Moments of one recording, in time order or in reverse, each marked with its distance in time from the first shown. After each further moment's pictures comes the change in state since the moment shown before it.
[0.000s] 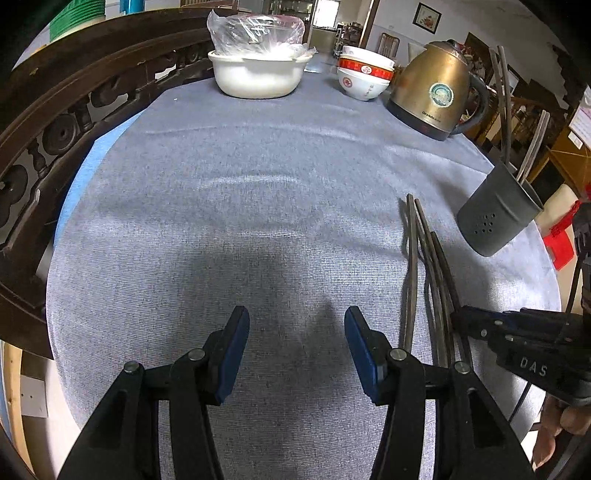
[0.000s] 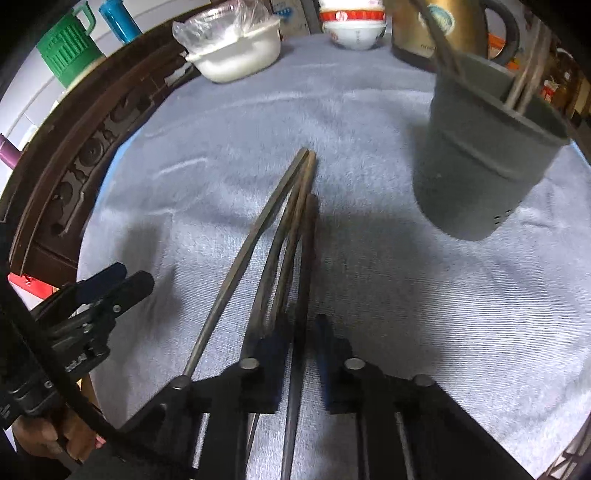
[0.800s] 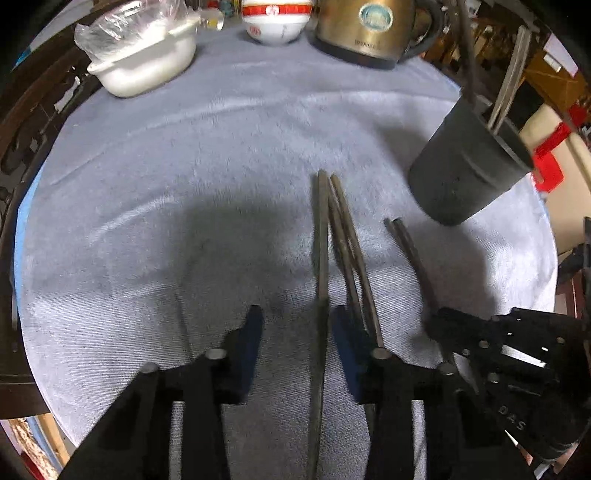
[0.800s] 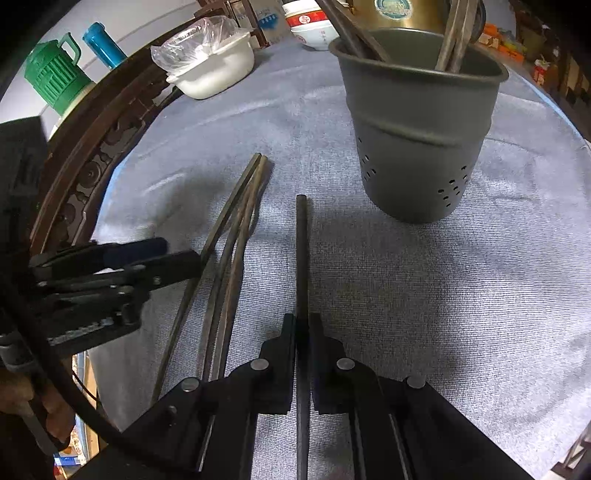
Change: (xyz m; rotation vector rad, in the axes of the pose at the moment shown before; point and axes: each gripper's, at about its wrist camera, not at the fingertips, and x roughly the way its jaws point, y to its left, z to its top) left arm 0.044 -0.087 0.049 0.227 0.268 -0.031; right arm -0.008 -0.045 -0.005 0.064 -0.026 0.063
